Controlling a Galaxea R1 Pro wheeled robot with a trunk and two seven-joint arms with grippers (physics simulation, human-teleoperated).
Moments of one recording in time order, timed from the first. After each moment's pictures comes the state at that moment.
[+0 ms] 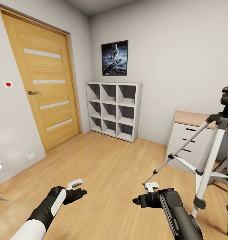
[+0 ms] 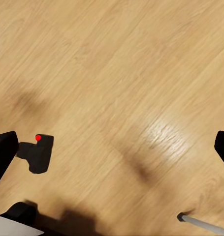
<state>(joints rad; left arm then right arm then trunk) -0.55 0.04 0.01 -0.71 0.42 0.70 0.01 -0.31 0.06 -0.02 -1.33 0.24 1.04 0.50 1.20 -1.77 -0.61</state>
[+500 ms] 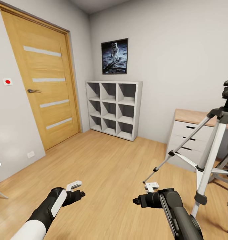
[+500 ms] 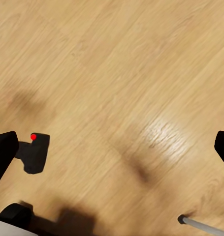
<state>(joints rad) -0.55 0.04 0.00 -0.70 0.41 0.70 0.08 -0.31 0.06 -0.02 -1.33 0.24 1.04 0.50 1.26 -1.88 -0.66</state>
